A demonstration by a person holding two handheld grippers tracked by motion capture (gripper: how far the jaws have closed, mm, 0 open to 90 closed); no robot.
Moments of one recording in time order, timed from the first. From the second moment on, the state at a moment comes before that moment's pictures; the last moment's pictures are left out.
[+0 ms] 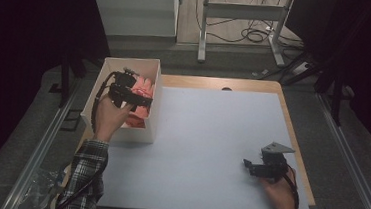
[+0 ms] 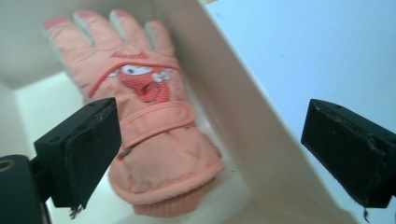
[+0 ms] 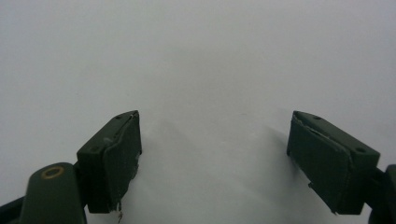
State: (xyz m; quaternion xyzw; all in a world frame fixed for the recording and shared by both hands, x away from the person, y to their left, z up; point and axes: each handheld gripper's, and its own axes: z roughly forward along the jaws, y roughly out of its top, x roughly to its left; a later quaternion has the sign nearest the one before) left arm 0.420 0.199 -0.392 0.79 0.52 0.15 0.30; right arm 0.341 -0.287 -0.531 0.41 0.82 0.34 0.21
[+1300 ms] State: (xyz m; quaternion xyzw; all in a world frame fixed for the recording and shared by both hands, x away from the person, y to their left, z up) left arm 0.348 0.078 -0.437 0.86 0.34 0.11 0.38; right arm 0.341 -0.287 -0.531 0.41 0.82 0.34 0.21
